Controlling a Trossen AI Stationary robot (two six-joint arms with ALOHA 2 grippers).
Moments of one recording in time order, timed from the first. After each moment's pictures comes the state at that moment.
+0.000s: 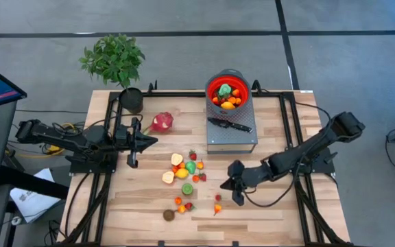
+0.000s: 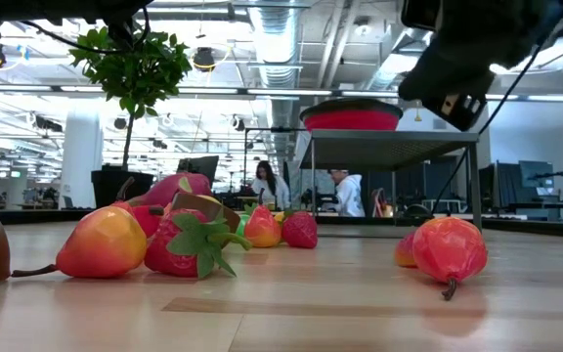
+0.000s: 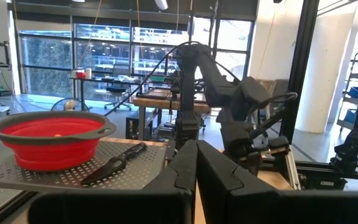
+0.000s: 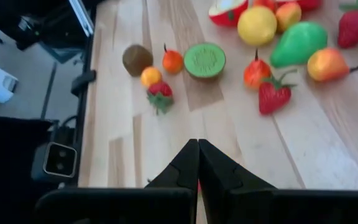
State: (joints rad) left arm -0.16 0.57 0.32 0.43 -0.24 -0.04; right arm 0.47 1.45 0.74 0.05 0.21 0.72
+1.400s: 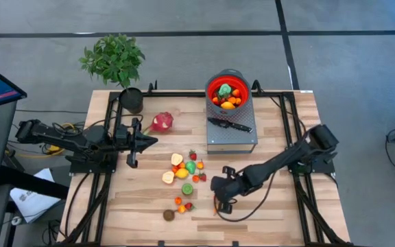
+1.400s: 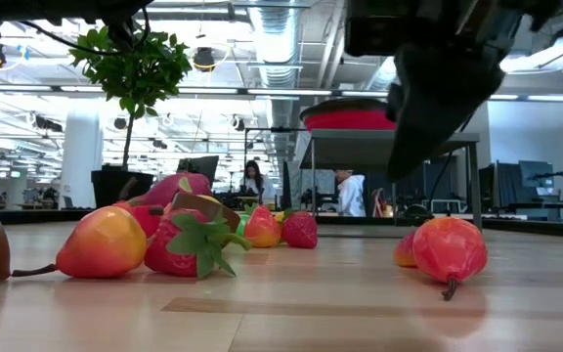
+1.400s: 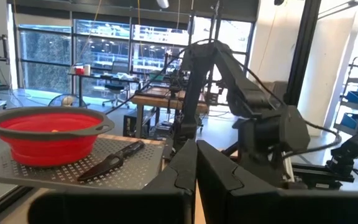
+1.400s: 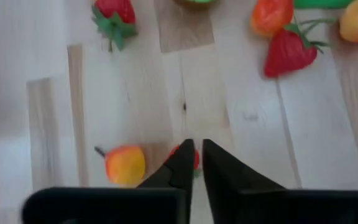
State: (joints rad) left arm -0.16 0.57 0.32 0.43 -0.24 -0.07; right arm 0.46 1.82 1.17 -0.45 0.16 0.60
